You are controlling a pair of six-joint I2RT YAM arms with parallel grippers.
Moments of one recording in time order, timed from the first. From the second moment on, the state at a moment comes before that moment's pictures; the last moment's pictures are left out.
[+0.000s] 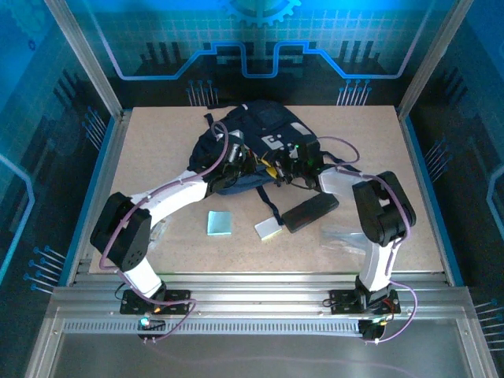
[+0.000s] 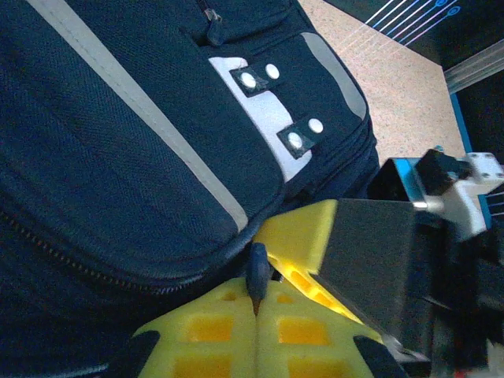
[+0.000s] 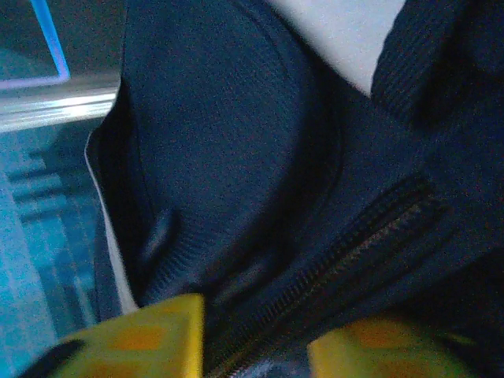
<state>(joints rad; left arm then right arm) -0.55 1.67 1.17 -0.10 -0.02 -0.77 0.40 1.90 1.10 0.24 -0.50 1.32</state>
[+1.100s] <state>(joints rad) -0.46 1.61 0.88 0.19 -0.03 -0.95 0.41 1.86 1.04 0.30 -0.46 1.31</state>
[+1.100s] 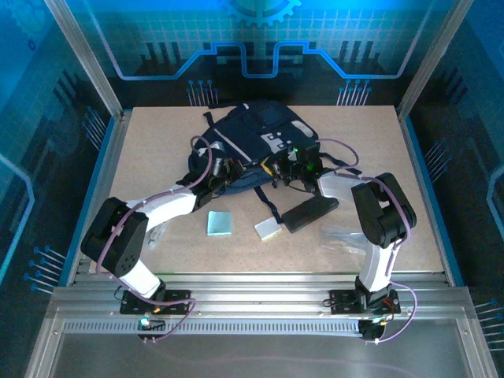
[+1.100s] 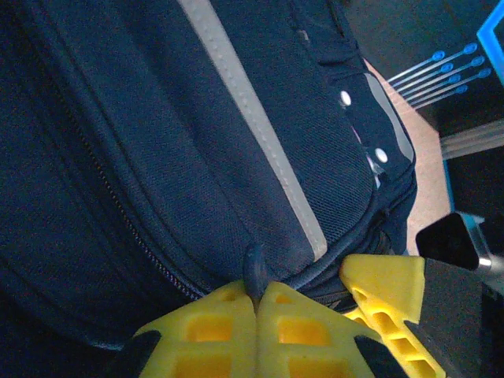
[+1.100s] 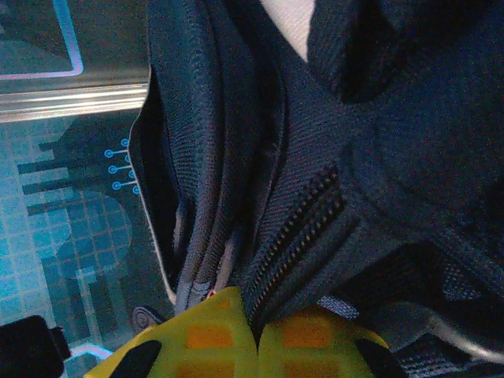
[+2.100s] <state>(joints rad) -0.41 1.61 1.02 -0.05 0.03 -0.54 0.39 1.88 1.05 0.27 -0.48 1.26</state>
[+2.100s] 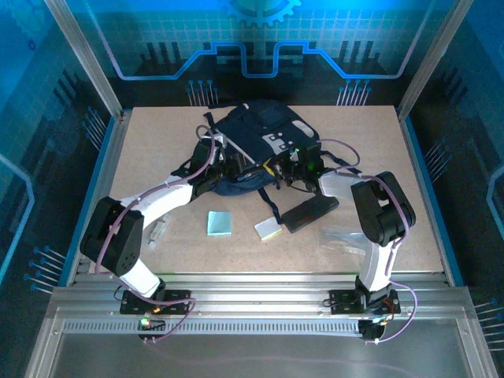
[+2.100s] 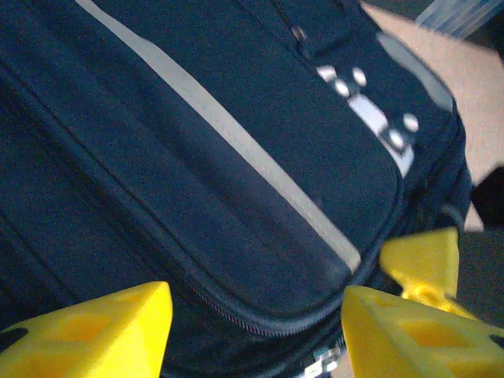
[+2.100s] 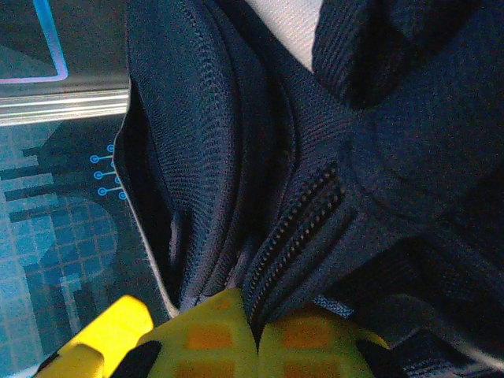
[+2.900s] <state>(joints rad) -0.41 1.79 1.12 -0.24 0.31 -0.43 0.36 1.88 1.07 0.19 -0.49 1.18</state>
